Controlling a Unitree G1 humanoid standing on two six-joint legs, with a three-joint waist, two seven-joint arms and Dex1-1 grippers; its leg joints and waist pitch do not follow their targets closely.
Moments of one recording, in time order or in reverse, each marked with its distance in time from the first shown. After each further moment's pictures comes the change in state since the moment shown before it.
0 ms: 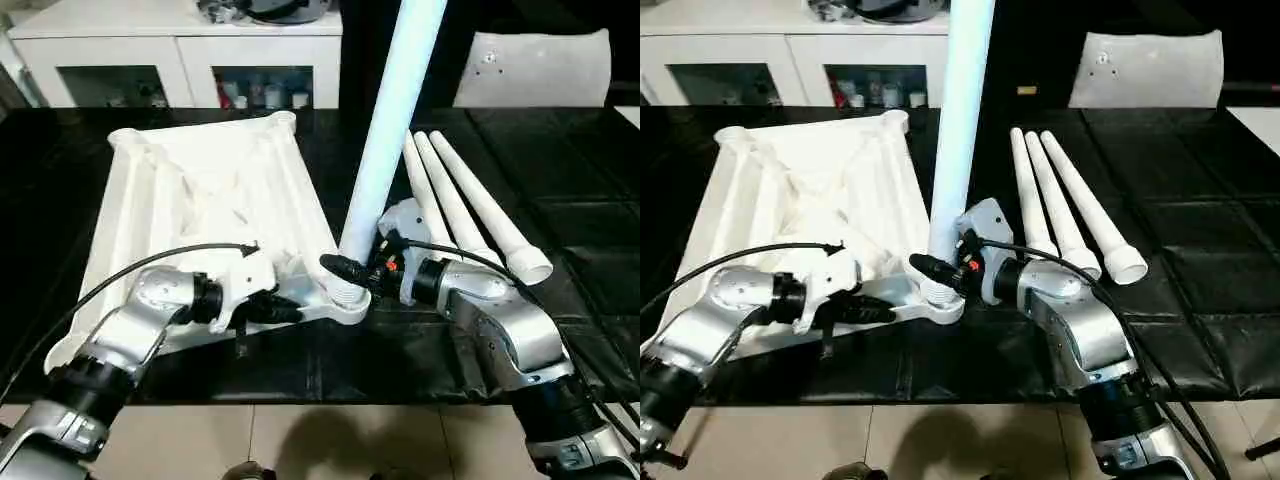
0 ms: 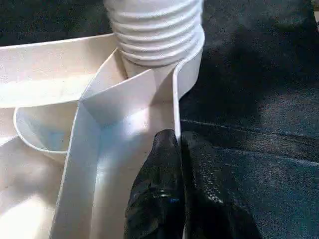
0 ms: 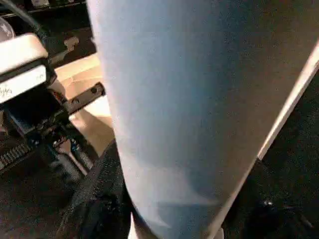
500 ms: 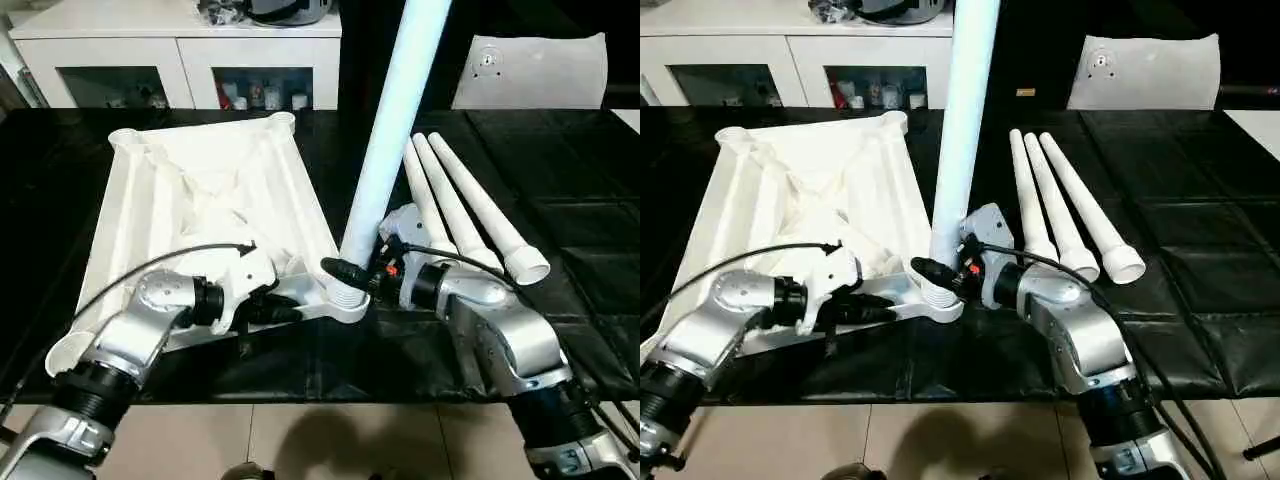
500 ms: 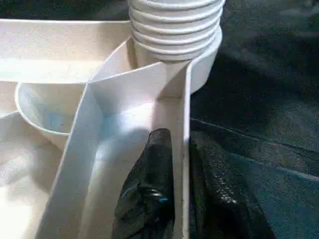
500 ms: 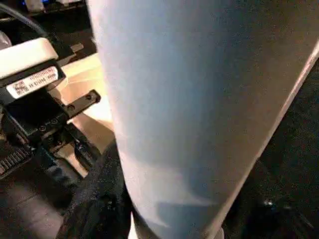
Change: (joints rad) left arm 0.029 -0.034 0.048 -0.021 -0.024 0.108 0.024; right arm 0.005 0.017 -0.004 0.011 -0.005 -0.019 -0.018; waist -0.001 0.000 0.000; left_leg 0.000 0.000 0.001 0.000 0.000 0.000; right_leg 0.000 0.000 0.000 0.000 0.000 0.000
